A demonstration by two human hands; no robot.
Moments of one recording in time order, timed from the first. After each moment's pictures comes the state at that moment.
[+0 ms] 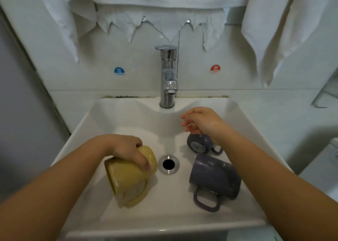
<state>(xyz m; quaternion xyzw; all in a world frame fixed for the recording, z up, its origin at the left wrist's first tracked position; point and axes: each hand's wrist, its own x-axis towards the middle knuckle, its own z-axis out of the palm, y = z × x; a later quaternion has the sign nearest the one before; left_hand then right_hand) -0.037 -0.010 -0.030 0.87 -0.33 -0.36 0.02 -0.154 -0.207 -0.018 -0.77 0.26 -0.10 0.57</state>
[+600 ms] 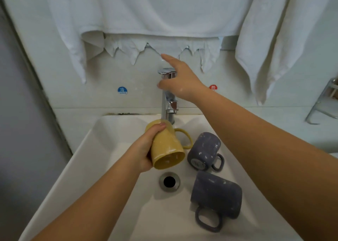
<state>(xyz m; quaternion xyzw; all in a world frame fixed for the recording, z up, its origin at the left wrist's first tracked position) -0.069 -0.054 -0.020 0.57 0.01 -0.42 0.71 -0.088 -0.188 0.098 -0.88 0.08 -0.24 0.40</state>
